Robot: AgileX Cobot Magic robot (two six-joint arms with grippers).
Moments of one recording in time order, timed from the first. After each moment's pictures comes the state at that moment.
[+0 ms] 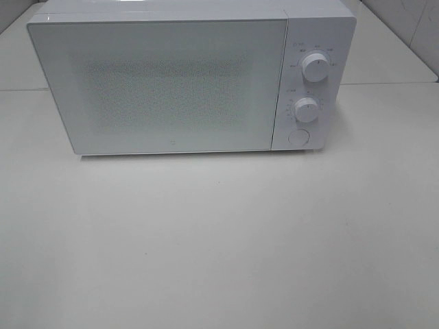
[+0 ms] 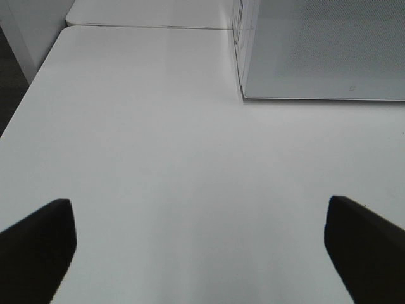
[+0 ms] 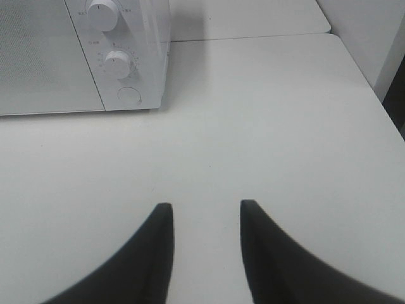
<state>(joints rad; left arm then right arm) 0.05 0.00 -0.52 -0.10 1.09 0.06 0.03 0.00 -0.49 -0.04 0.97 0.02</state>
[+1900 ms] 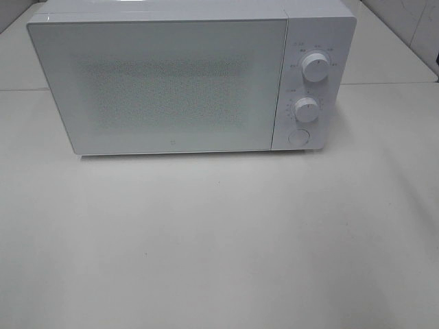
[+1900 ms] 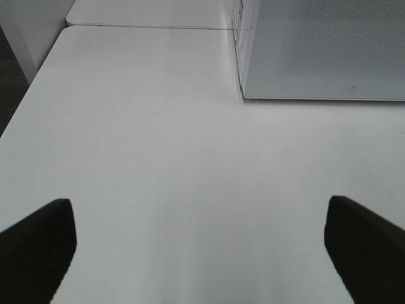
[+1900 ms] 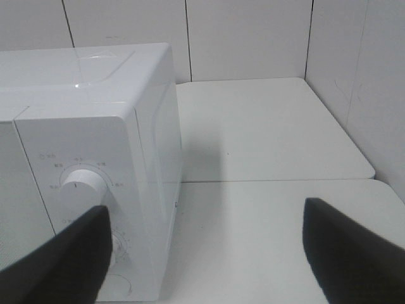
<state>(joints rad) 0.05 0.00 -0.52 -0.10 1.09 0.06 0.03 0.94 -0.32 -0.11 -0.46 0.08</state>
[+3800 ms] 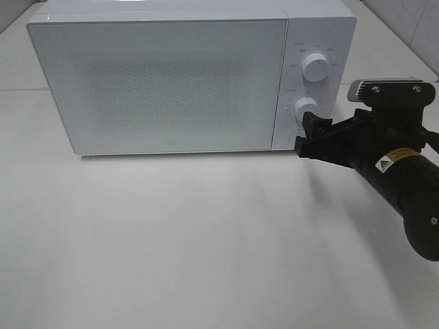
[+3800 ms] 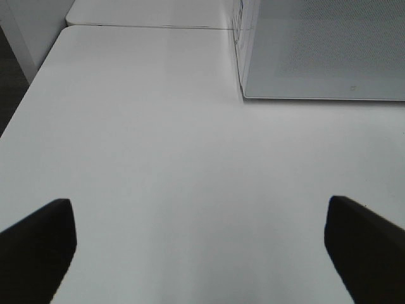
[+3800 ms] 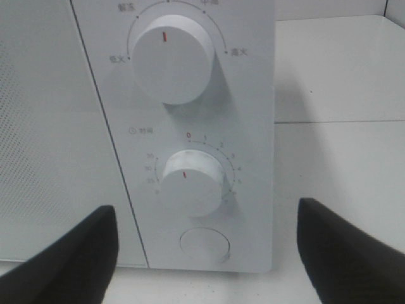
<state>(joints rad) 0.05 0.00 -0.52 -0.10 1.09 0.06 0.47 1.83 -0.41 0.31 -1.21 -0.05</state>
